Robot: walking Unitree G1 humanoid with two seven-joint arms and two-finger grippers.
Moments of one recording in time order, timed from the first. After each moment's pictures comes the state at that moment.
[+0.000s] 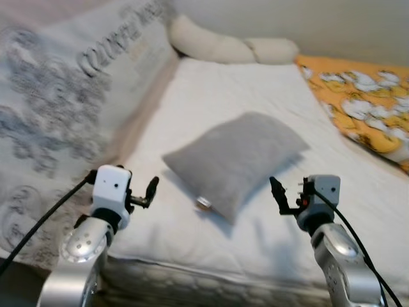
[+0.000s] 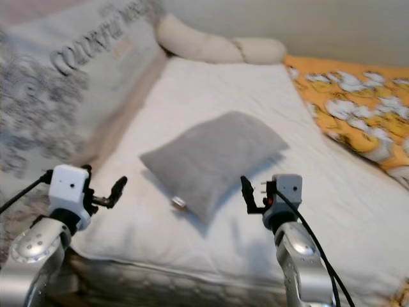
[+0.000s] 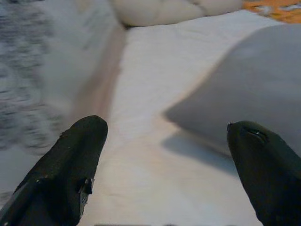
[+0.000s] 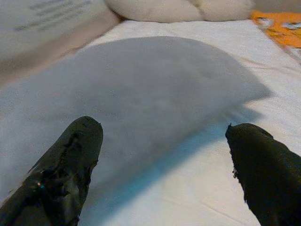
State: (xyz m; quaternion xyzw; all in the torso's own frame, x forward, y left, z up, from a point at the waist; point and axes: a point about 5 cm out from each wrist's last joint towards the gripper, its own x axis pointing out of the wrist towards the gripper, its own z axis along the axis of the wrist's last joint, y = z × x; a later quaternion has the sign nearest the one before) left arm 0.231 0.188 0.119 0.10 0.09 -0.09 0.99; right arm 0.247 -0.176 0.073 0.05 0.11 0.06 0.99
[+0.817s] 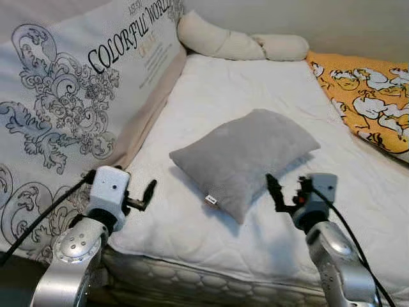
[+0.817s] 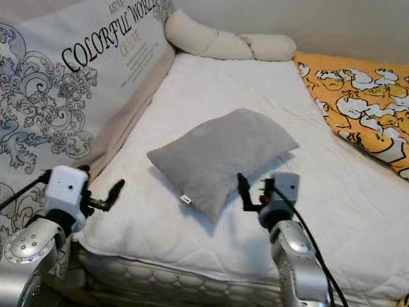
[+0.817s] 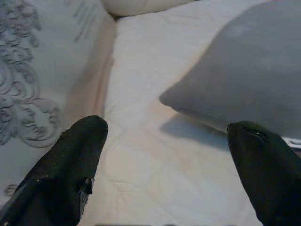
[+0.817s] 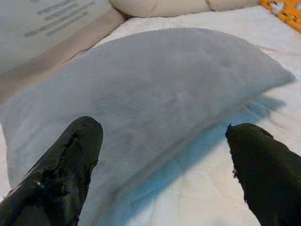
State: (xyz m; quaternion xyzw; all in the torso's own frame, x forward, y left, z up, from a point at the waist) left arm 0.229 0.187 0.118 0.12 0.11 -0.13 0.98; right arm 0.248 -0.181 0.073 0.09 0.12 0.04 0.99
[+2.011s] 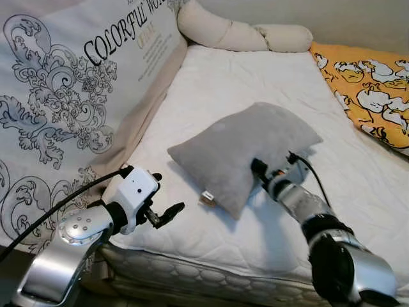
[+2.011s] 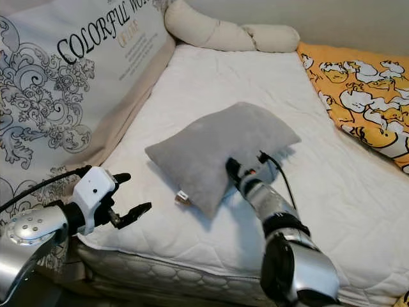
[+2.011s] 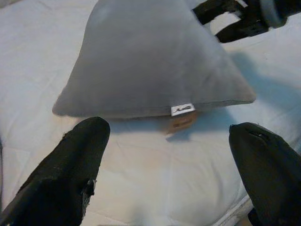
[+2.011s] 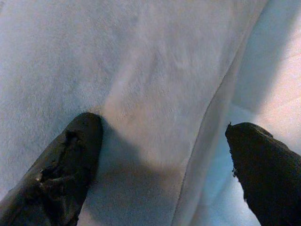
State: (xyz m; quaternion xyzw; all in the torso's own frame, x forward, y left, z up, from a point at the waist) left arm 0.232 0.168 0.131 0.18 0.15 -0.37 0.90; right arm 0.342 -0.152 0.043 0.40 0.27 -0.03 0.87
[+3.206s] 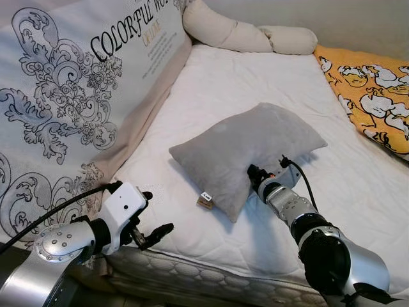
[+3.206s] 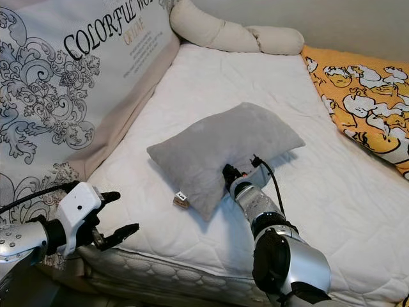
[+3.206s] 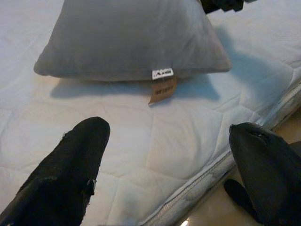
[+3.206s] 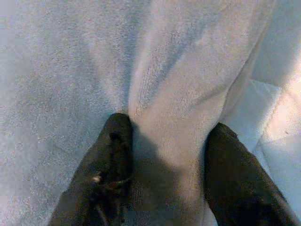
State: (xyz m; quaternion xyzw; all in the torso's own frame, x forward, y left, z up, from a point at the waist) left arm 0.207 0.187 0.124 0.17 0.21 -0.38 0.88; right arm 0.339 -0.137 0.036 0.42 0.28 -0.05 0.86
